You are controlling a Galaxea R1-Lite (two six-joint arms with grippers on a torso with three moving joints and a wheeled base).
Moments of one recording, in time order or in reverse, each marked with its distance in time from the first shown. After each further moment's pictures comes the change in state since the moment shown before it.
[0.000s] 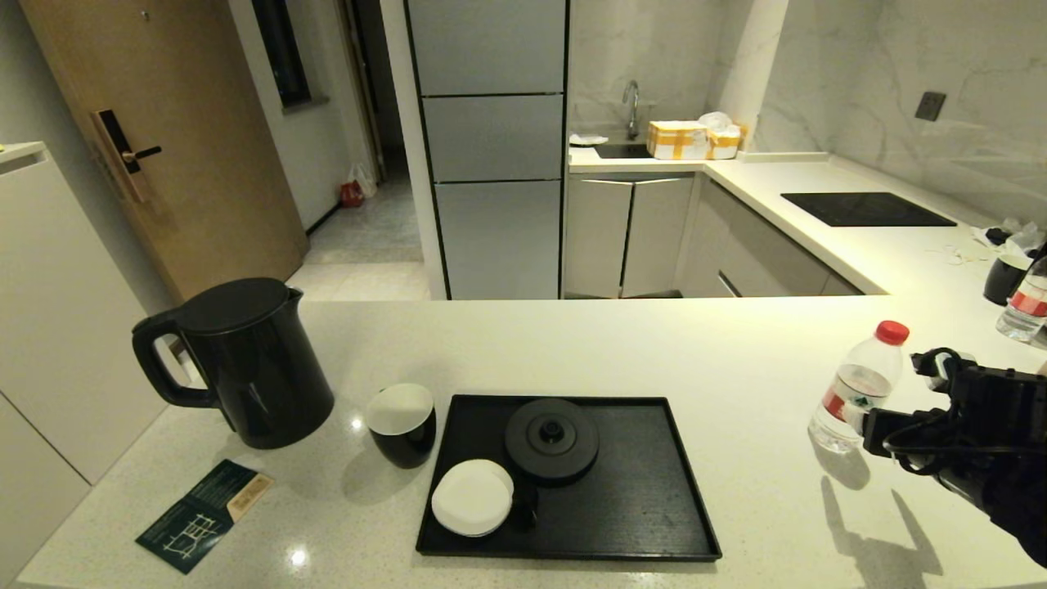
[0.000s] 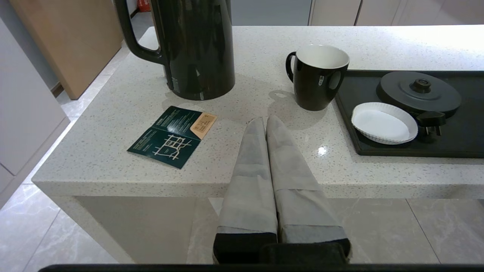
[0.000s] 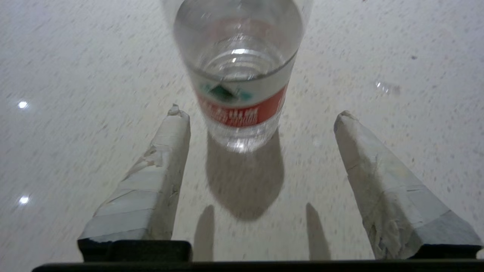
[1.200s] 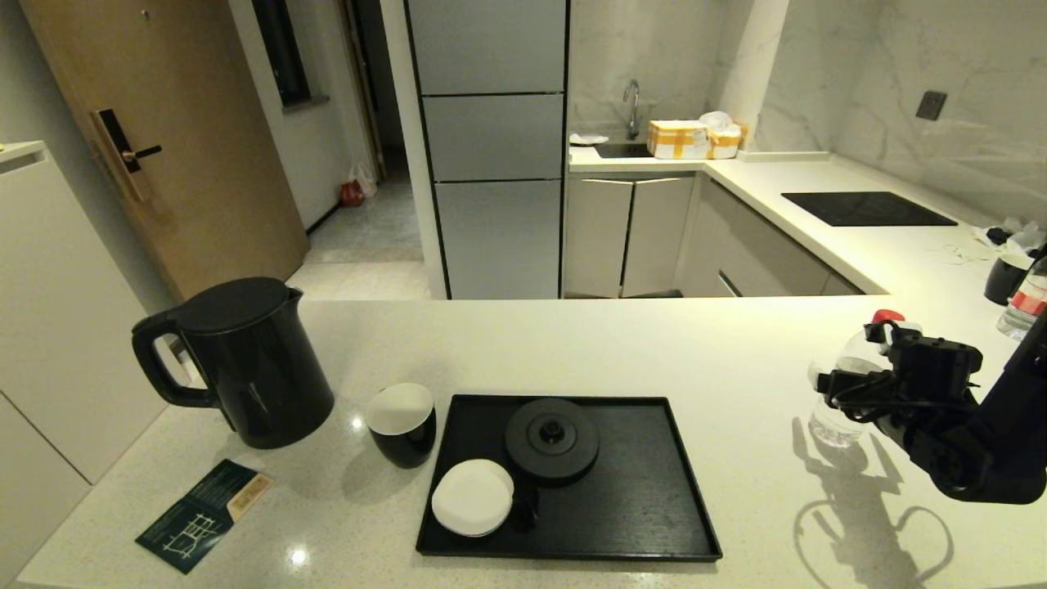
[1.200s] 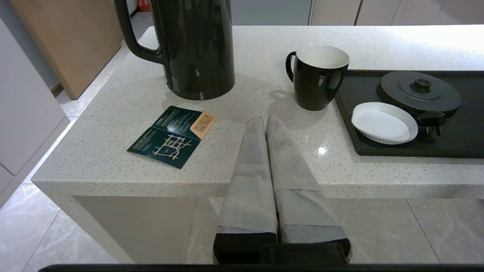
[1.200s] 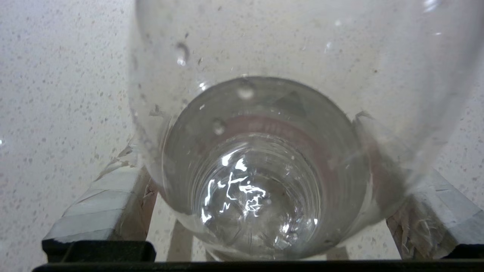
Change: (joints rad) left arm 0.000 0.000 0.000 0.000 0.000 0.000; right arm -0.001 0.231 -0.352 0.023 -0.056 -0.024
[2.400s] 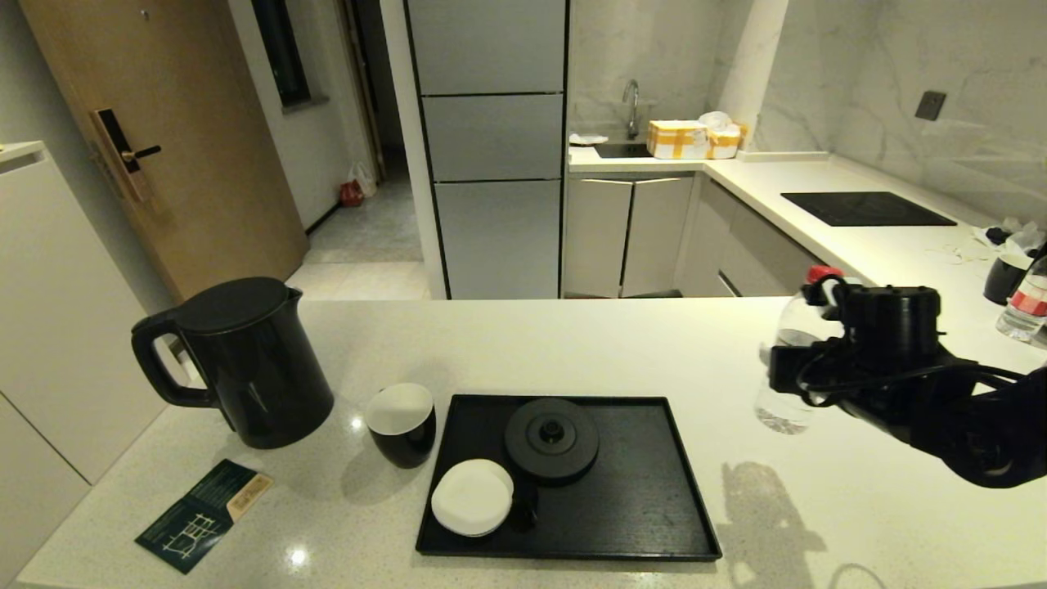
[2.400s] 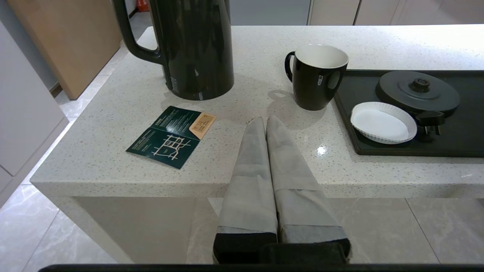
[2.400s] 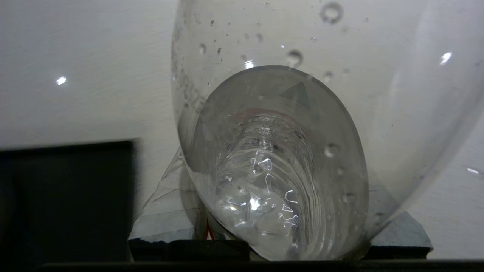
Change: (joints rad) left arm 0.000 0.000 0.000 0.000 0.000 0.000; right arm 0.374 -0.381 0.003 0.459 -0.097 0.050
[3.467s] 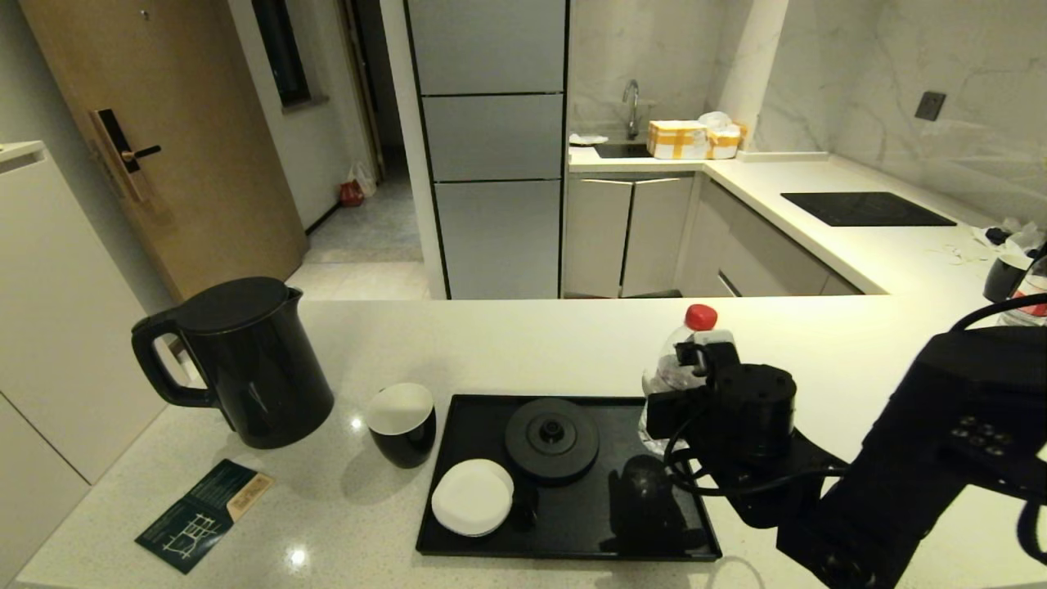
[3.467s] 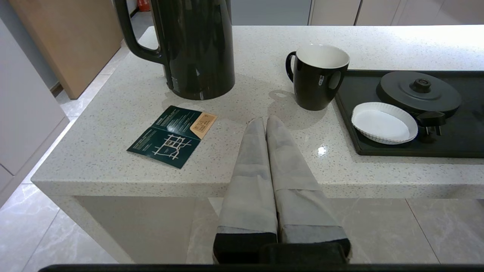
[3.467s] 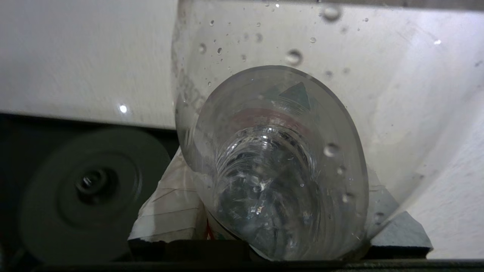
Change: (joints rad) left arm 0.000 0.000 0.000 0.000 0.000 0.000; right arm 0.373 0.295 0.105 -0.599 -0.204 0.004
